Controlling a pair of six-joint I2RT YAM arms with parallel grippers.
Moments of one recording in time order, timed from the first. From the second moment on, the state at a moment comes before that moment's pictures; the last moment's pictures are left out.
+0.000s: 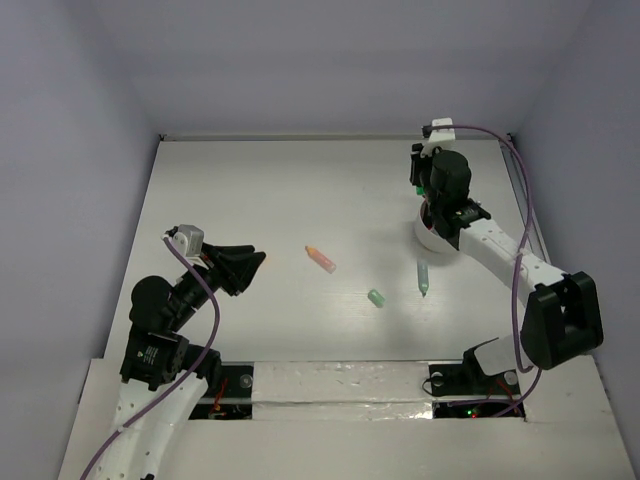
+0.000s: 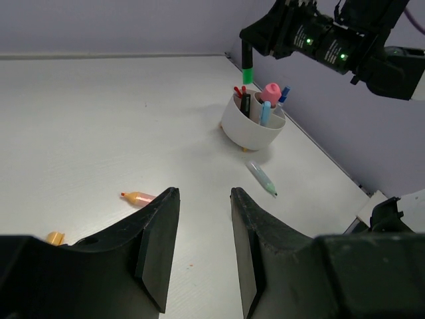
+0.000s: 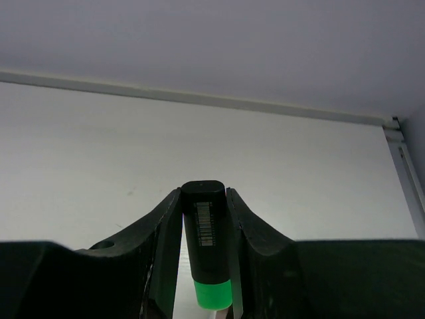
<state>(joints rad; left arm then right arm) -0.26 0.30 0.58 -0.22 0.43 -0.43 0.37 1.42 1.05 0.27 0.33 -0.06</state>
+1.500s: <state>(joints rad) -0.26 0.28 0.58 -0.22 0.45 -0.43 0.32 1.38 0.70 0.56 0.42 0.01</state>
